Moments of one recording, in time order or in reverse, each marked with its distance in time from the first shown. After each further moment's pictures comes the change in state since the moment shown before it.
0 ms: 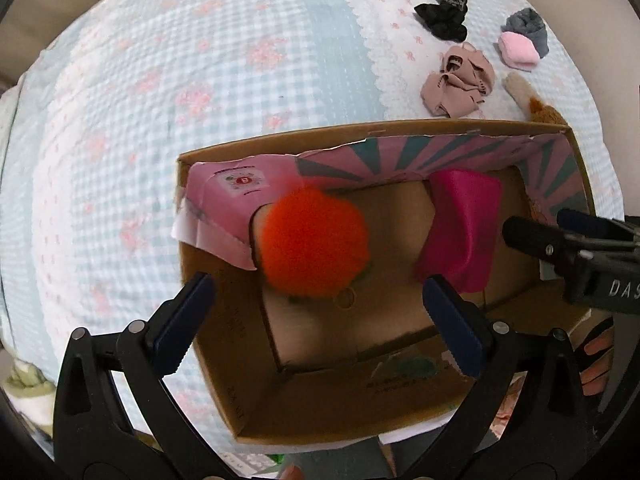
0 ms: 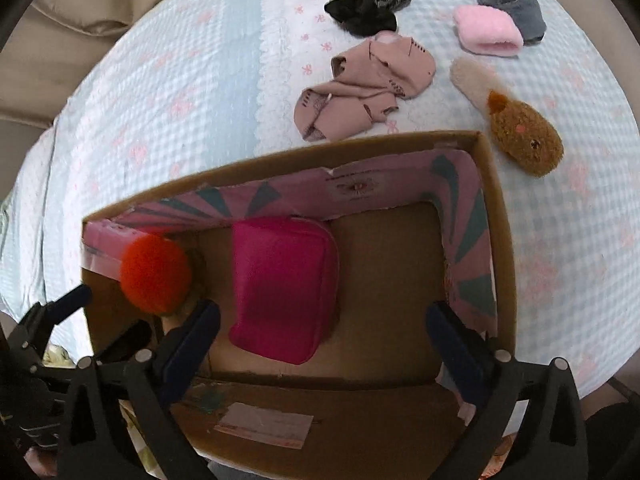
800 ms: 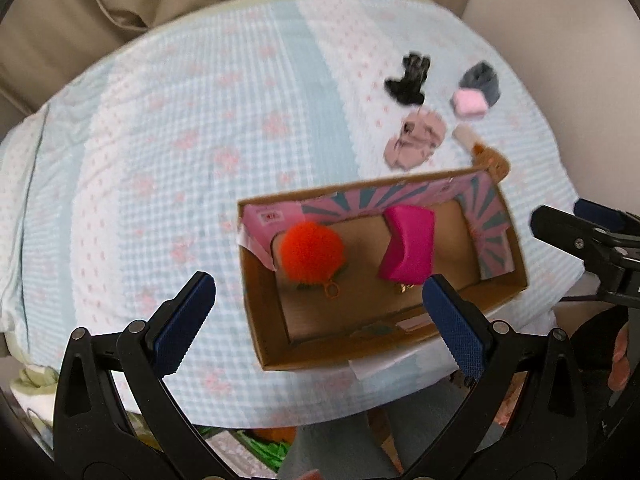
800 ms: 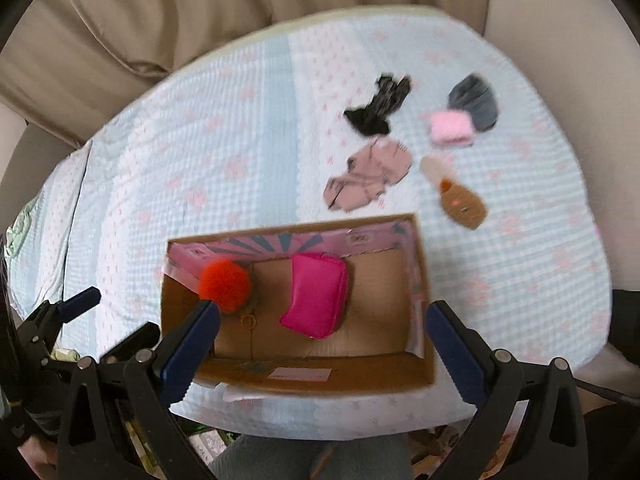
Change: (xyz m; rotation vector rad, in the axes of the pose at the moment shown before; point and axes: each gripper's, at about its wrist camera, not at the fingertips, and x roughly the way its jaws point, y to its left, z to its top) left arm -0.125 -0.002 -0.024 0.023 -0.158 -0.008; right arm -0.146 0.026 -0.034 -0.046 -0.227 -0.028
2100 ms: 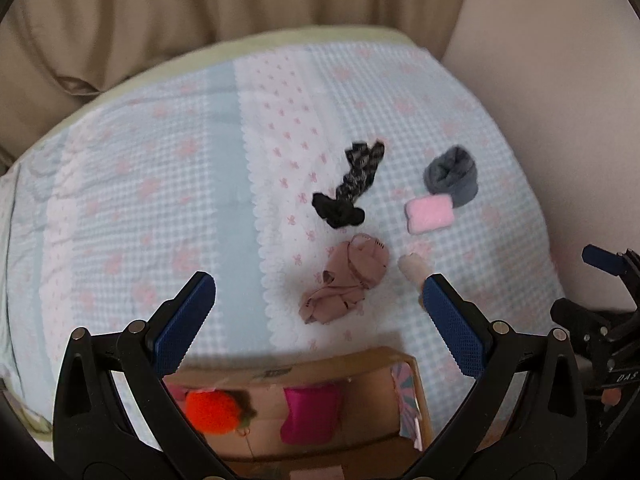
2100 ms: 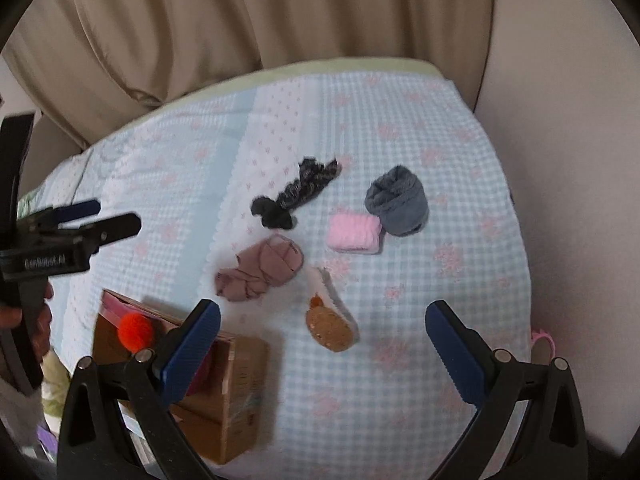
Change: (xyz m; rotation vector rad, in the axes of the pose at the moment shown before) left arm 0.028 -0.135 0.194 0.000 -0.125 -0.020; right arm -0.002 -0.172 0.123 -0.174 -0.092 0.030
